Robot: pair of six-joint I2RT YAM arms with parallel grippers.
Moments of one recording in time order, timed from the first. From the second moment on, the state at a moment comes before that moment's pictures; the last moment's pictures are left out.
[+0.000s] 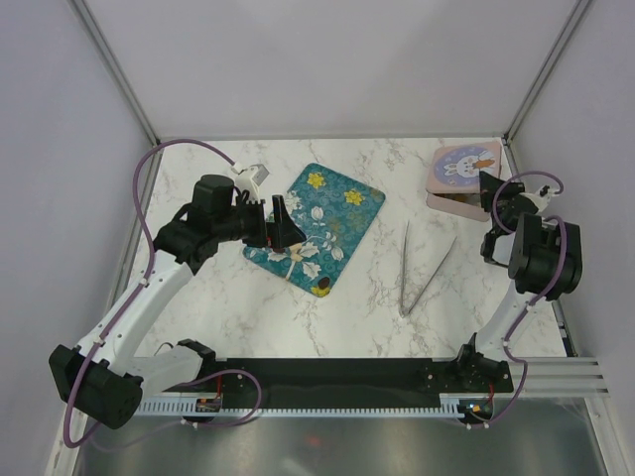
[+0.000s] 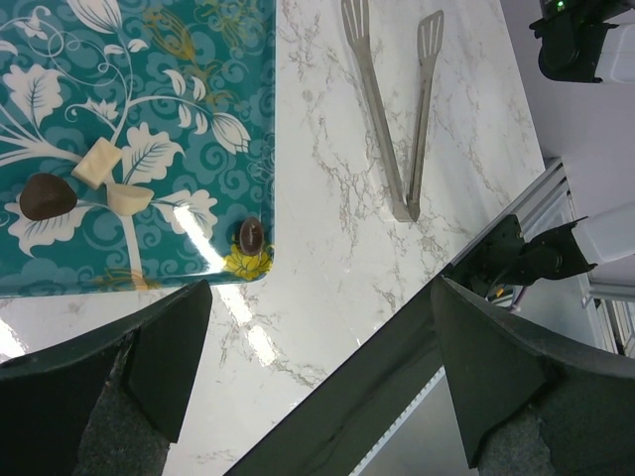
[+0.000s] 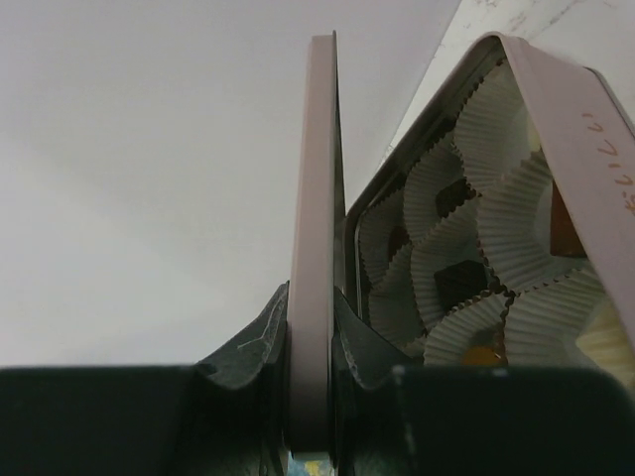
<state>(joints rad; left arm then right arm) -0.42 1.11 1.08 -0.57 0.44 -0.41 -0.33 1.92 0.73 1.18 -0.15 1.20</state>
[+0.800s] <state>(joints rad) -0.42 1.11 1.08 -0.58 0.42 -0.40 -0.39 2.08 0.72 1.30 -0.19 1.29</state>
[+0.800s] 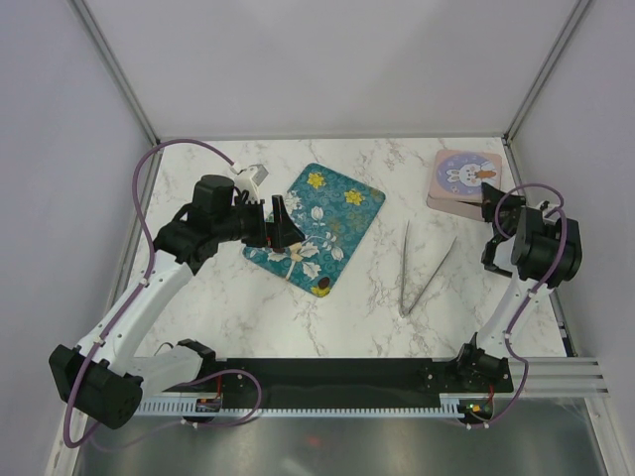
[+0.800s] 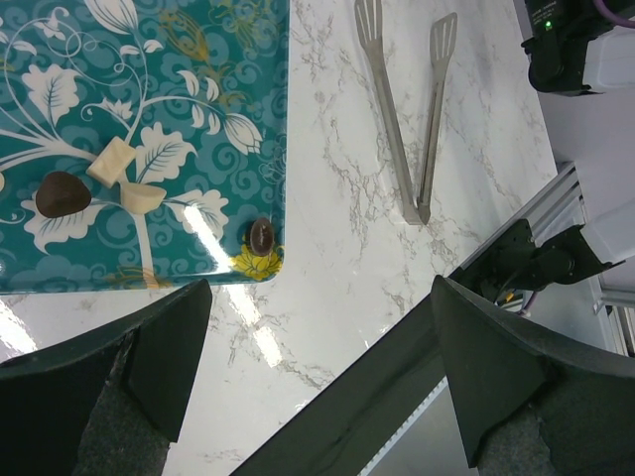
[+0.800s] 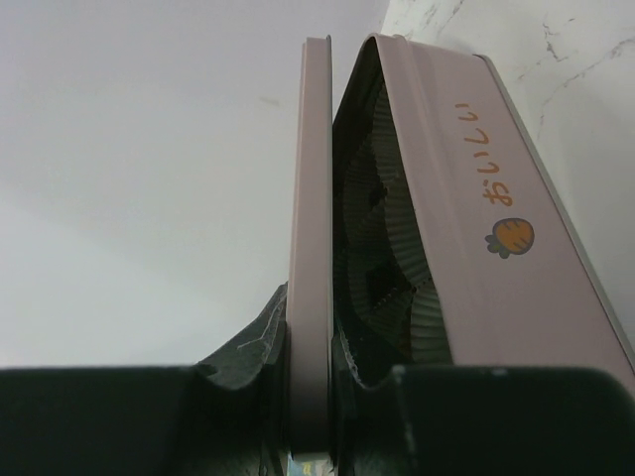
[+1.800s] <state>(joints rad) -0.42 1.11 1.07 -0.59 0.42 -0.40 -0.42 2.14 0.75 1.36 -0.25 1.41</state>
